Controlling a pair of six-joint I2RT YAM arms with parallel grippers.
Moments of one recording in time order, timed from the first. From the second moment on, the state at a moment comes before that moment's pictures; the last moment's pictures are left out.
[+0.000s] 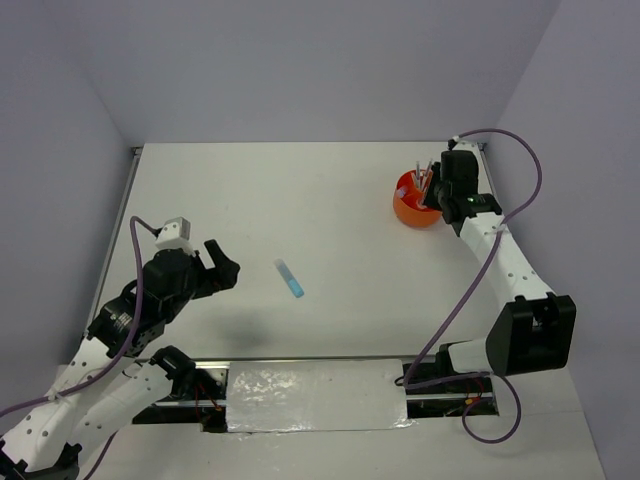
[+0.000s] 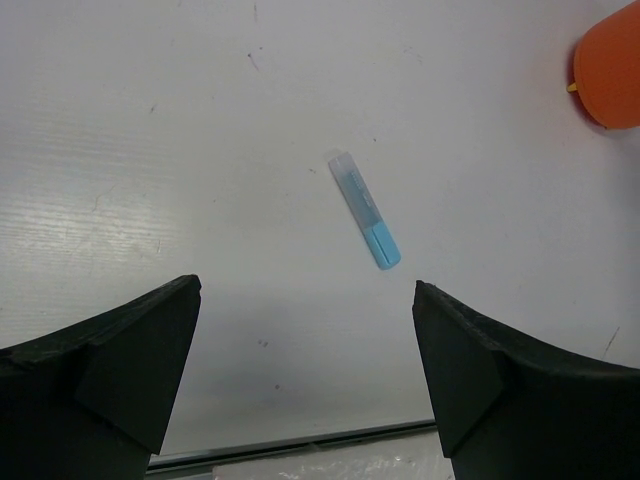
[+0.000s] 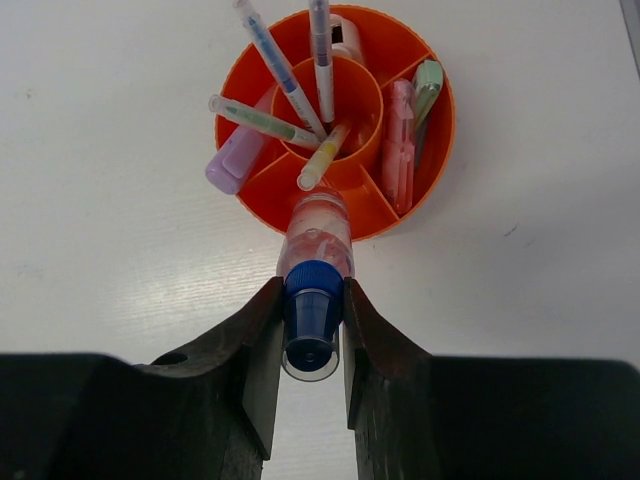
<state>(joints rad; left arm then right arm) -0.56 0.58 0.78 -0.76 -0.31 -0.69 0.09 1.34 1.14 -0.43 0.20 0.28</state>
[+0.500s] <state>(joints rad) -0.56 0.59 0.73 -0.72 -0.28 -0.69 0.09 1.40 1.14 -0.40 0.18 0.27</state>
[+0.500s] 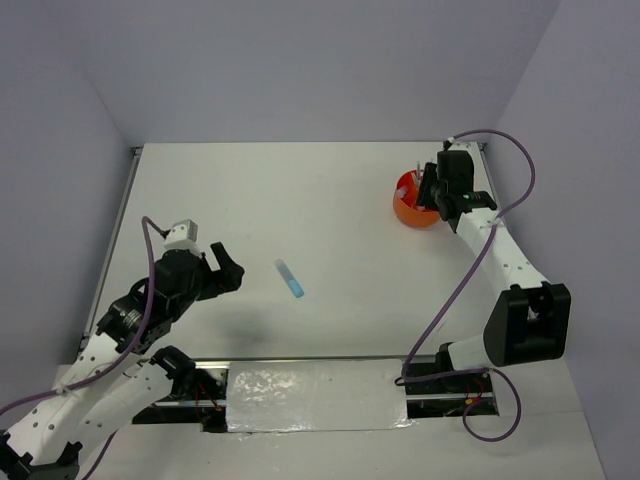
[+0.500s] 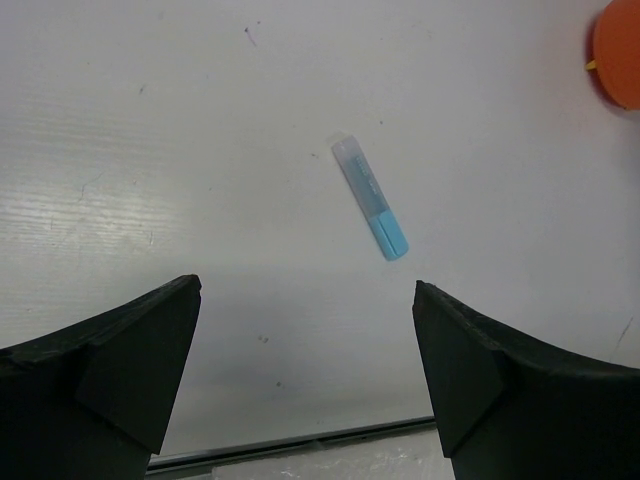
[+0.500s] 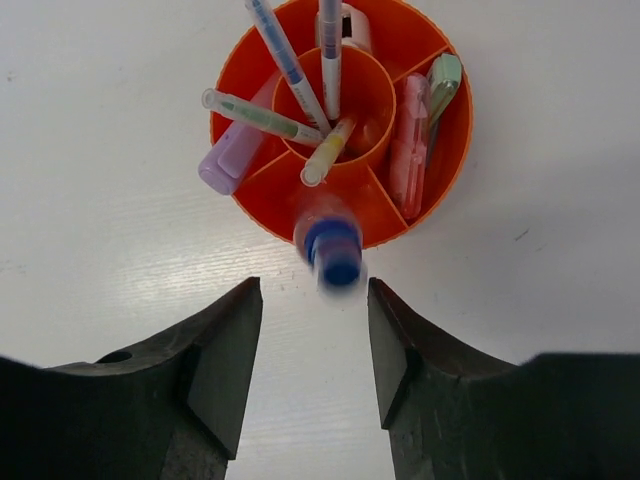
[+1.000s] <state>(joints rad) -0.57 0.86 0.64 -0.57 -0.23 -0.77 0.15 1.25 1.15 -0.40 0.08 0.27</state>
